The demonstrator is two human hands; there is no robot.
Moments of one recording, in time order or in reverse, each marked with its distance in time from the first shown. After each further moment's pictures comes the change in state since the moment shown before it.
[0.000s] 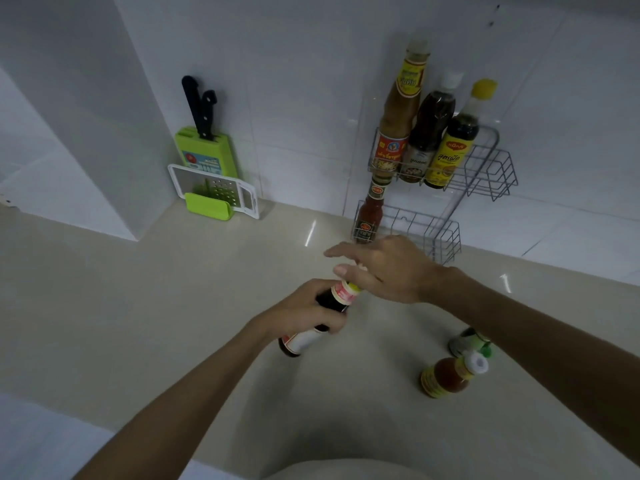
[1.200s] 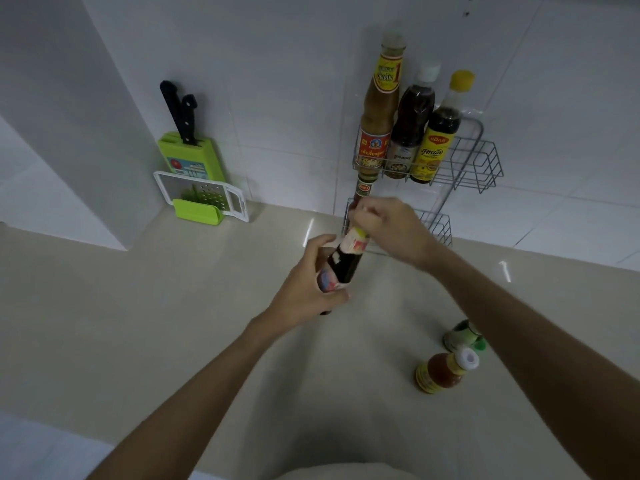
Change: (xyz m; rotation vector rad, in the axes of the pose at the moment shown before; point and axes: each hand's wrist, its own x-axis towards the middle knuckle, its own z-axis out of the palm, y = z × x) left_hand 0.028 0.001 0.006 0.059 0.317 0.158; right_hand 0.011 0.024 -0.026 0.545 0.188 0.525
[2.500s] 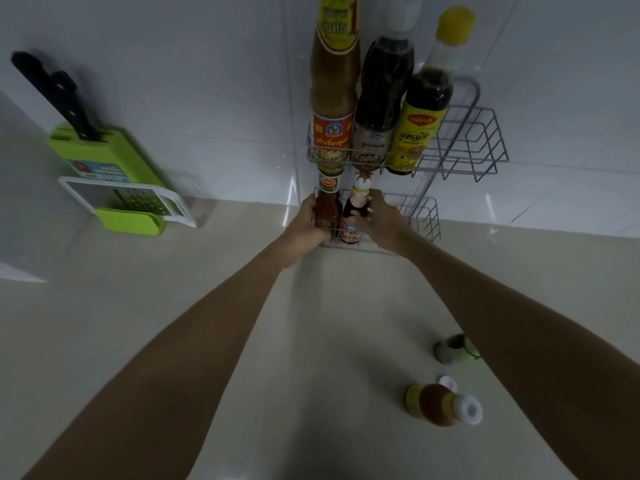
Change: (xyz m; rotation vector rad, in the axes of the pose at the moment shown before) left_hand 0.198 -0.028 0.028 -0.037 -0.118 -0.338; right_hand 0.117 0.181 0.012 -0.027 0.061 0.331
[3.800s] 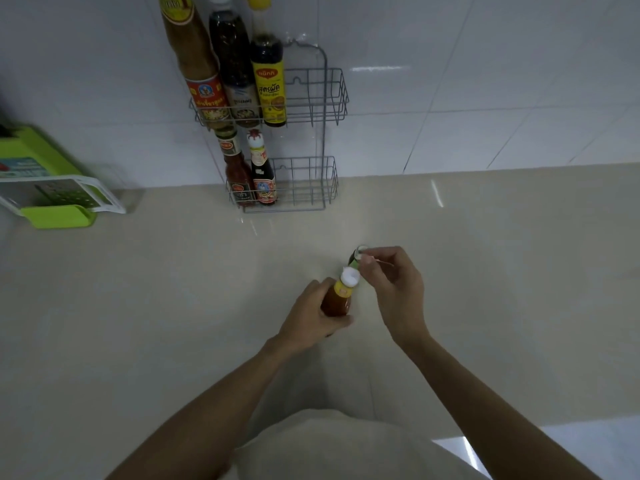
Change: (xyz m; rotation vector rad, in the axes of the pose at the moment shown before) left_hand -0.186 -0.079 0.205 0.323 -0.132 0.262; right_hand -0.302 0.094 -0.023 0.678 0.589 0.015
